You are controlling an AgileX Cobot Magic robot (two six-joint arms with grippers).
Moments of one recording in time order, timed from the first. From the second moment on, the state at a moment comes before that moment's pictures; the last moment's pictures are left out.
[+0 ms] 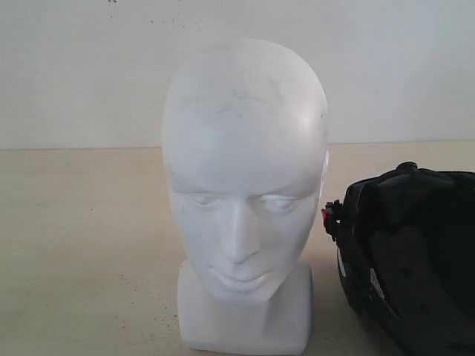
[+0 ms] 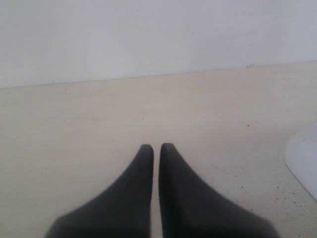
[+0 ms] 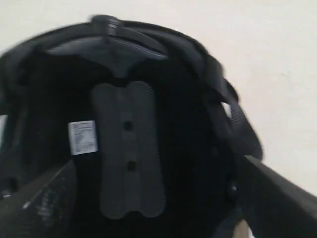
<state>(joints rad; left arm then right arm) 0.01 0.00 0.00 0.05 0.26 -0.01 0.07 1.01 -0.82 0.04 0.80 -0.06</state>
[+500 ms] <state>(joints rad) 0.01 0.00 0.00 0.05 0.26 -0.01 0.56 1.02 -0.70 0.14 0.71 -0.02</state>
